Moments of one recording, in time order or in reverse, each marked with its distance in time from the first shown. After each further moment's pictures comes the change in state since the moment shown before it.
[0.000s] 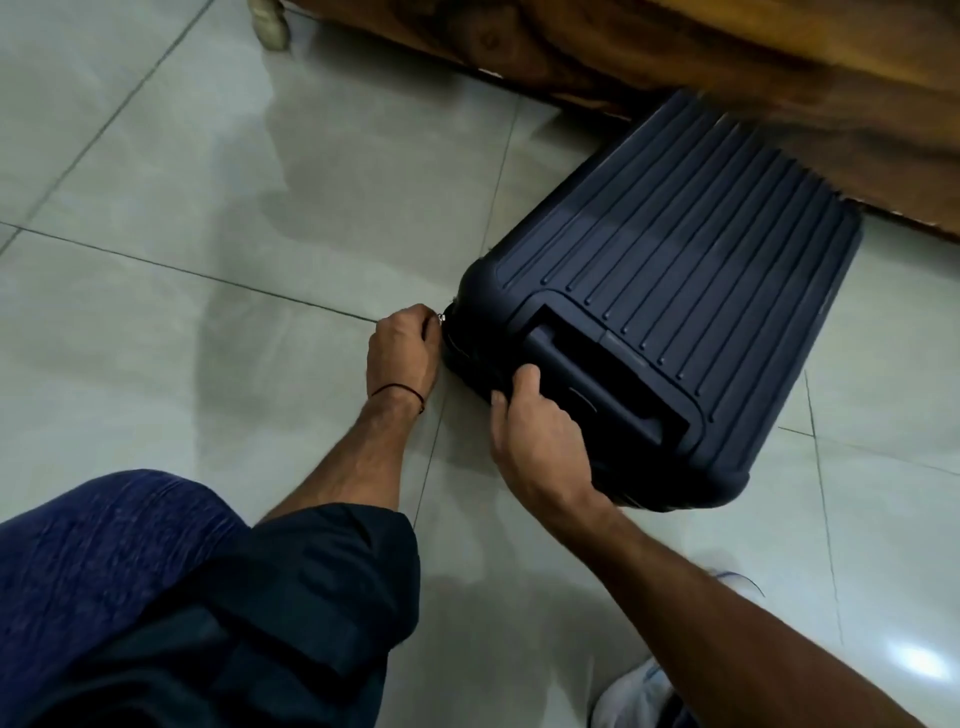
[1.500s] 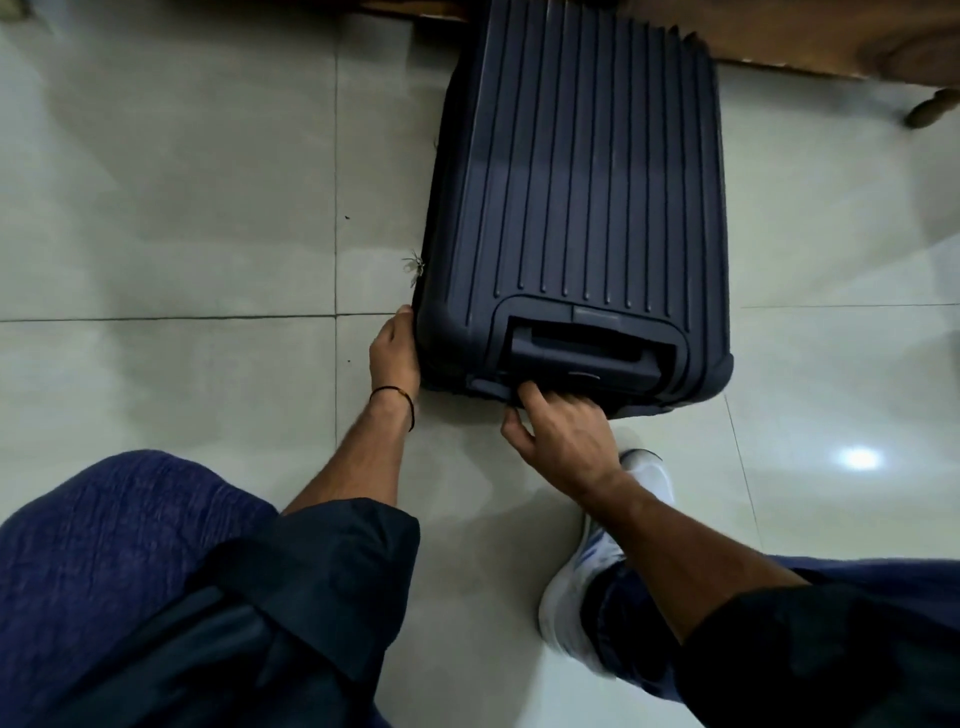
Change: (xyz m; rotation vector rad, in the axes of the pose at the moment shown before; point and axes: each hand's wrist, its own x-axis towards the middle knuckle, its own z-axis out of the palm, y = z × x) left_hand -0.067 0.076 0.090 -0.702 -0.360 -0.623; right_hand -0.066 0.148 -0.022 -0.297 0.187 -0.025
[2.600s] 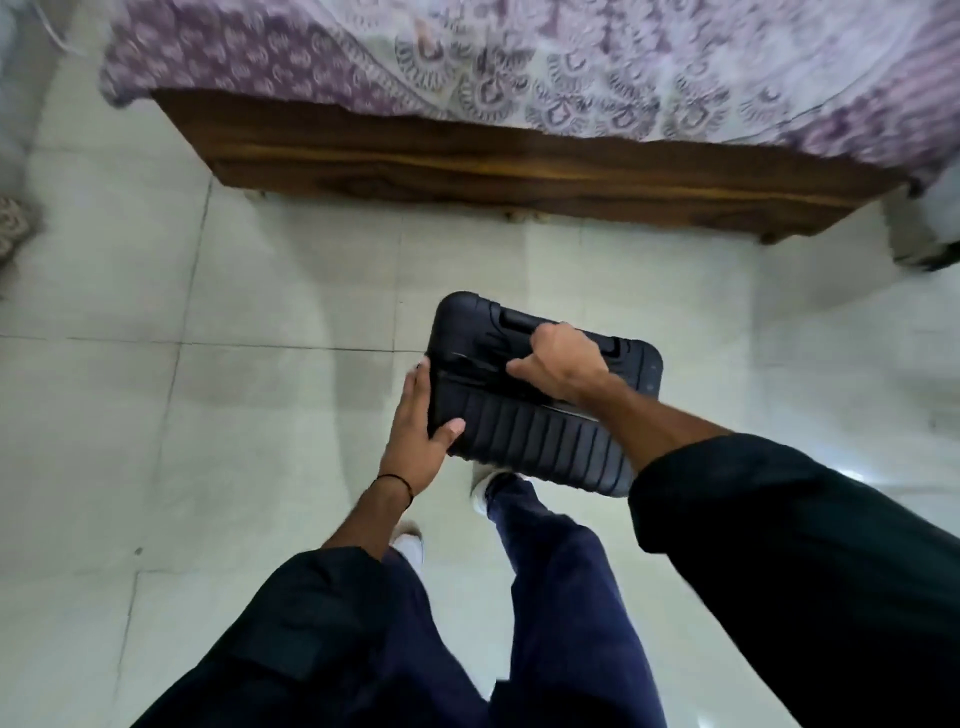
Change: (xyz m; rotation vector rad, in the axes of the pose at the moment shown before) left_hand -0.500 0.321 -0.016 0.687 -0.231 0.351; right_hand 0.037 -0.031 -0.623 0.244 -0.594 0.253
